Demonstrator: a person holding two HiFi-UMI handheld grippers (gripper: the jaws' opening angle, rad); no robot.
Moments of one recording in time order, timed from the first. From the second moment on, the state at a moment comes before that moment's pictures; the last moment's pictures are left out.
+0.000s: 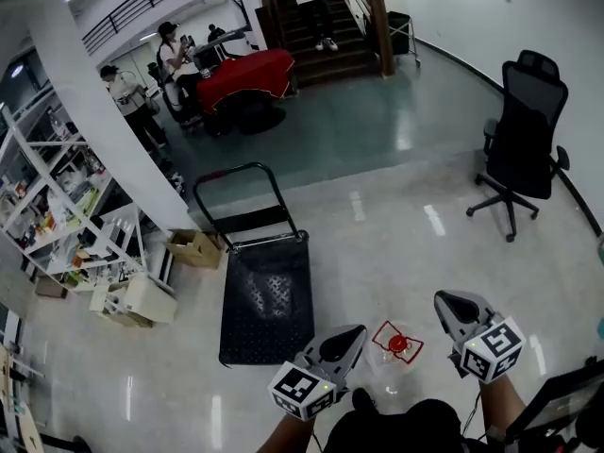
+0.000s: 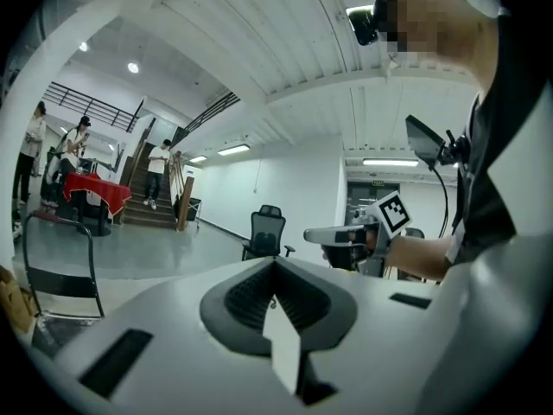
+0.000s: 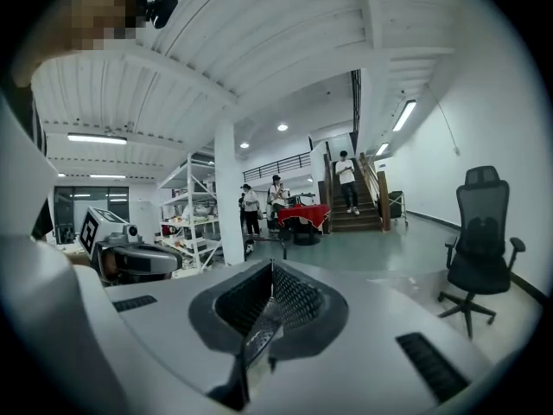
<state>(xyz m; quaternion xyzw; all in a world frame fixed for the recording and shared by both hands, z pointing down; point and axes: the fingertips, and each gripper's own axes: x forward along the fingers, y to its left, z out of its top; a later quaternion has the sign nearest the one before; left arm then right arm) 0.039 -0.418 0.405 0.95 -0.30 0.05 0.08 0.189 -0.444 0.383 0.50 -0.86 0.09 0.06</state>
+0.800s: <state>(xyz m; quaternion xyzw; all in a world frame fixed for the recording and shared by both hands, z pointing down) 0.084 -0.502 0.603 0.90 -0.33 0.18 0.24 0.263 -0.509 0.660 0.49 -0.77 0.37 0.15</state>
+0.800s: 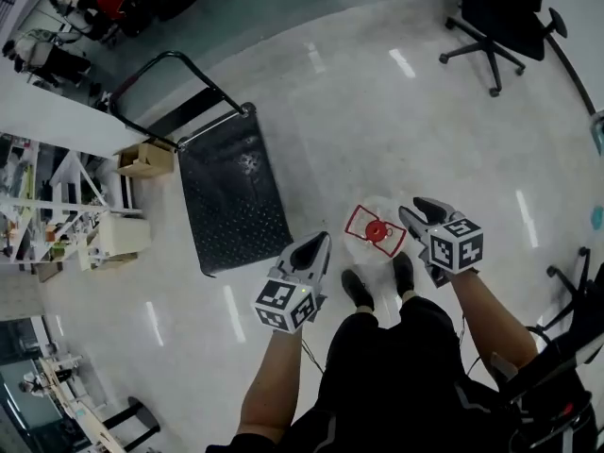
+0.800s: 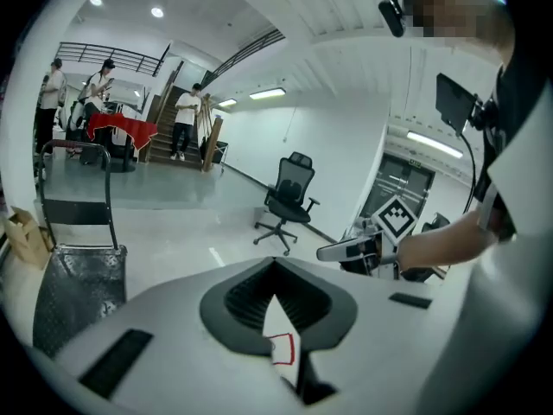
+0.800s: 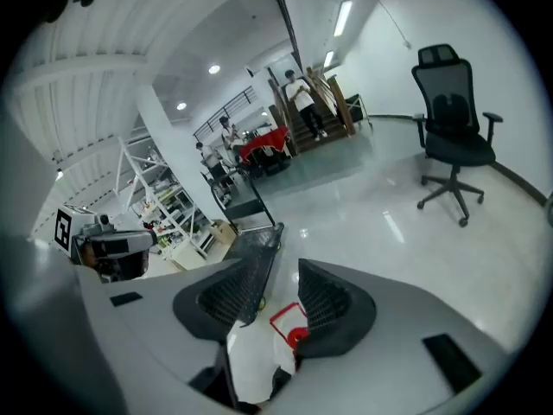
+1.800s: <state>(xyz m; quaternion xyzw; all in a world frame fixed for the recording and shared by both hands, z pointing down) 0.069 -0.414 0.910 0.76 -0.32 0.34 0.46 0.254 -0.404 0.983 0.48 -0.58 0.62 0.21</state>
